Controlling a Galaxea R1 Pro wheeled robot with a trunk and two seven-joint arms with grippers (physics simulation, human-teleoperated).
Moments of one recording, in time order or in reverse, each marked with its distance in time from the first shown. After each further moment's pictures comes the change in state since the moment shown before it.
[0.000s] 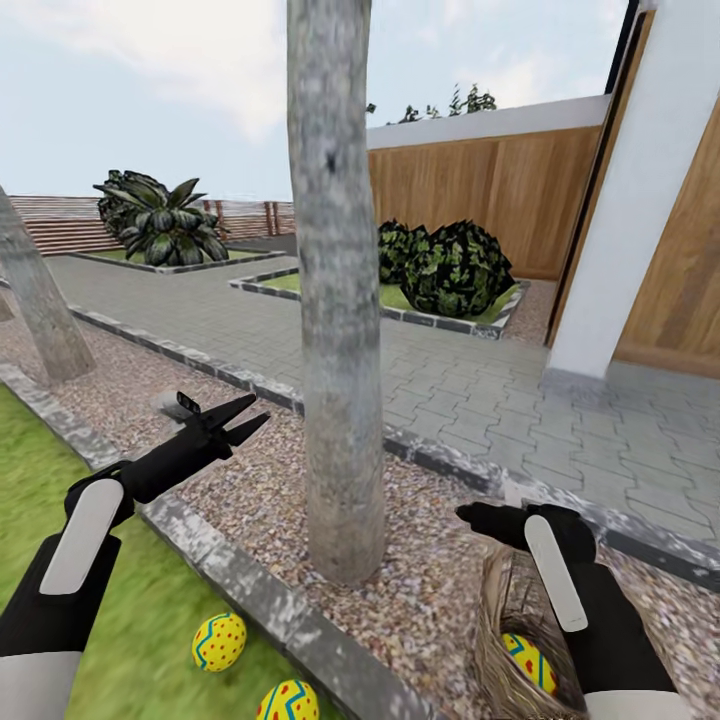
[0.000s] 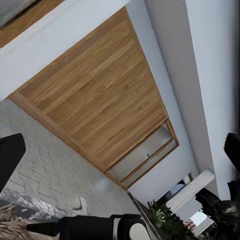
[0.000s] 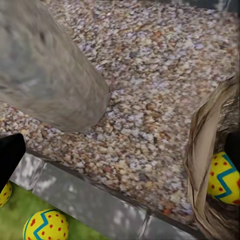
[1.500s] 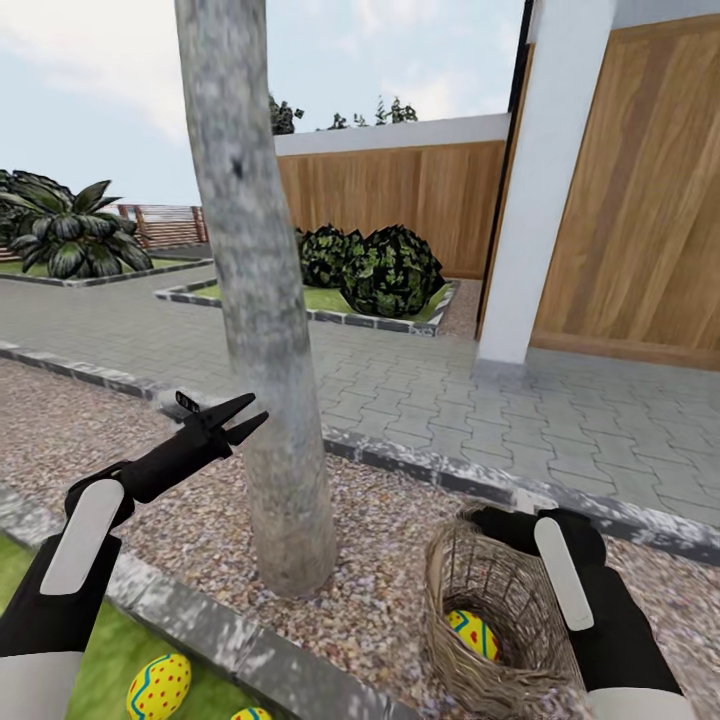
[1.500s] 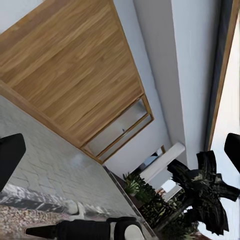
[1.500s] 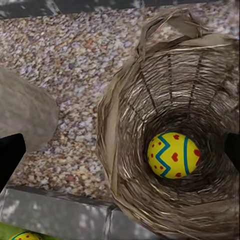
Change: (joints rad) left arm 0.000 -0.004 0.004 0.000 0.004 -0.005 -0.002; right arm 0.000 0.004 -0.071 0.038 0.002 -0.003 -0.021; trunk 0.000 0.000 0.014
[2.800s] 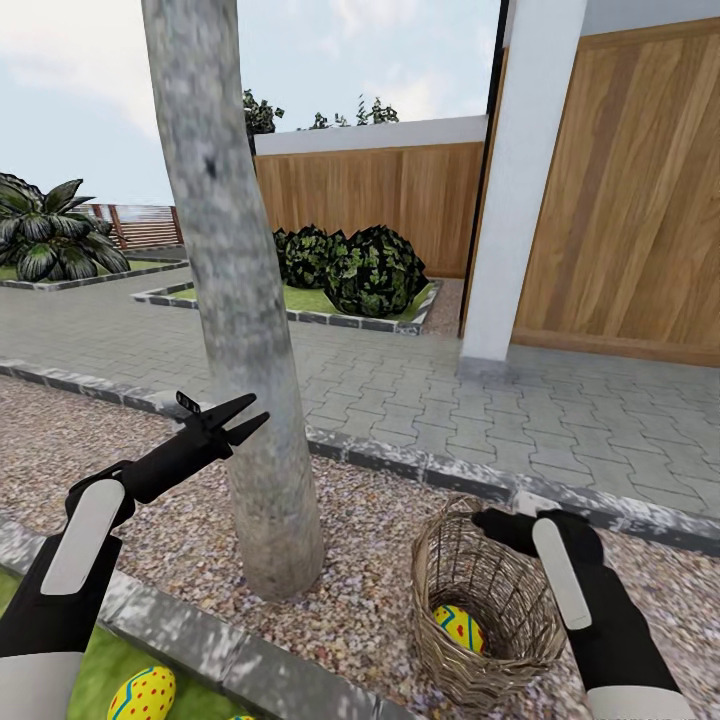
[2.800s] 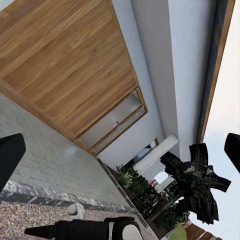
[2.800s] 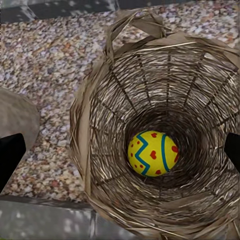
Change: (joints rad) left arm 0.001 -0.001 -0.001 0.000 0.000 0.002 0.000; right arm -0.003 -0.001 0.005 0.020 0.006 -0.016 -0.029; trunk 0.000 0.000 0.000
